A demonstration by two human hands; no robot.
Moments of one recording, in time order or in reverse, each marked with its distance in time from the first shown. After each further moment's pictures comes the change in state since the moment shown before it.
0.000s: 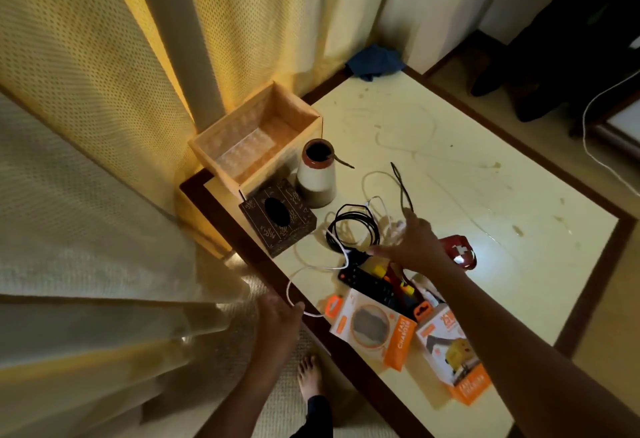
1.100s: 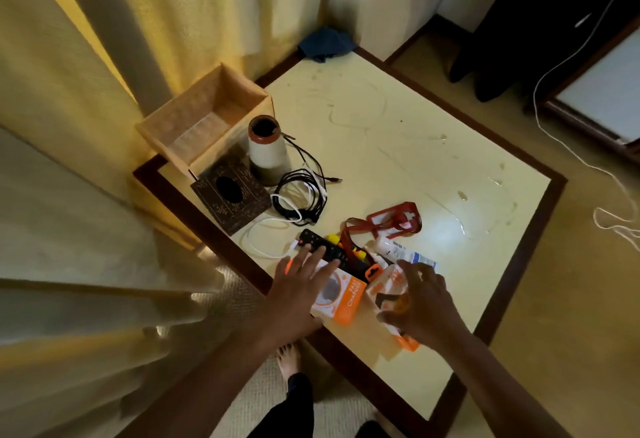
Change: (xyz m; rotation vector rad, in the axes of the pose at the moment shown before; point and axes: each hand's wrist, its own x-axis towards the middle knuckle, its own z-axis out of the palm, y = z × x) left_hand -0.031 0.023 0.059 1.185 -0.405 0.956; right_hand -0.151 0.121 0.019 -0.164 0.052 -0.044
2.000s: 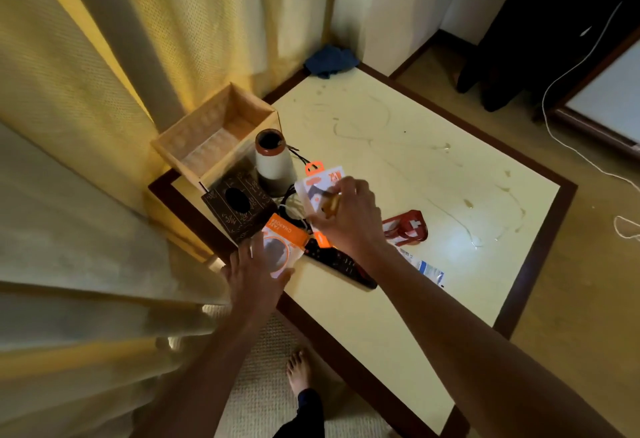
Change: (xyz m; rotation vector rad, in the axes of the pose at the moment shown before) left_hand -0.004 -0.040 -0.015 -0.211 0.559 -0.628; right_hand 0.088 -0.151 -0.042 0.244 0.413 -0.271
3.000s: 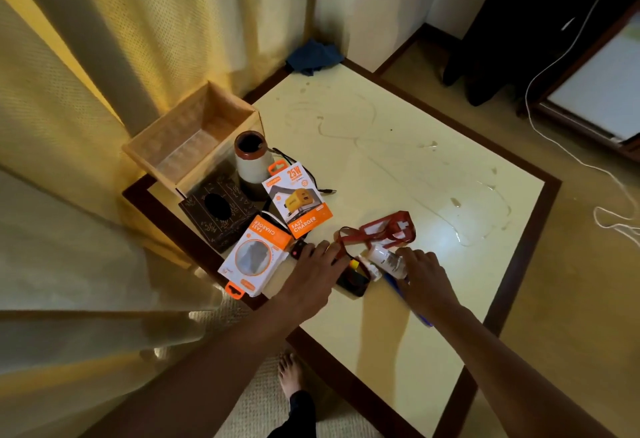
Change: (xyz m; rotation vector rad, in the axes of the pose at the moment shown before) left_hand 0.018 0.075 0.063 0.322 -0.334 0.842; right_hand -0.071 0.175 -0.020 -0.296 -0.235 0.127
